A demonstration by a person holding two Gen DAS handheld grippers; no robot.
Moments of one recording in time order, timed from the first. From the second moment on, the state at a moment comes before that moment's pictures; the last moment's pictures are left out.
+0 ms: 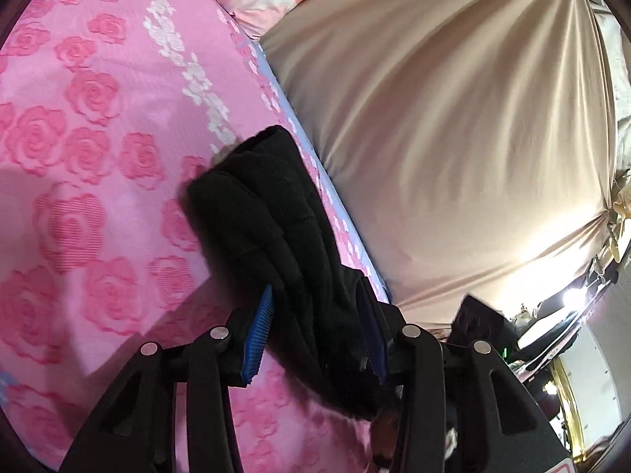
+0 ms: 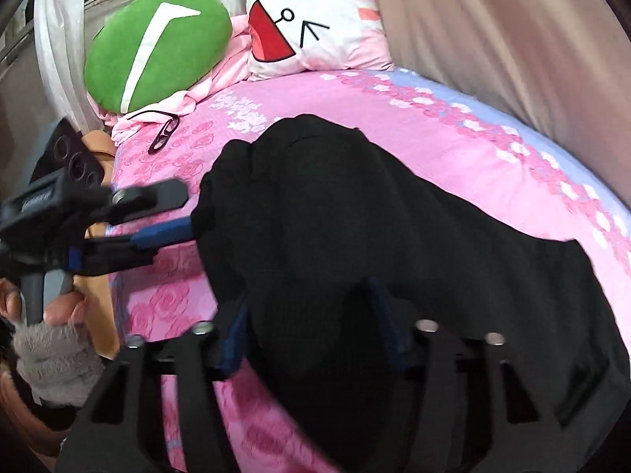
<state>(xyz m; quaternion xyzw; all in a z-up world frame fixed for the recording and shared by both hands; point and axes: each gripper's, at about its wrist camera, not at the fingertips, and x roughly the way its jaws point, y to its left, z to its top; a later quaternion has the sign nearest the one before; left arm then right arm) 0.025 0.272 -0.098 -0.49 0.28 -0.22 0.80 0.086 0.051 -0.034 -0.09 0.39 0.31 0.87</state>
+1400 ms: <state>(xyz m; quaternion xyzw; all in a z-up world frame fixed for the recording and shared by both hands) 0.071 0.224 -0.035 -0.41 0.31 -0.10 0.85 -0.063 -0.371 -0.059 0.33 0.34 -0.08 0.88</state>
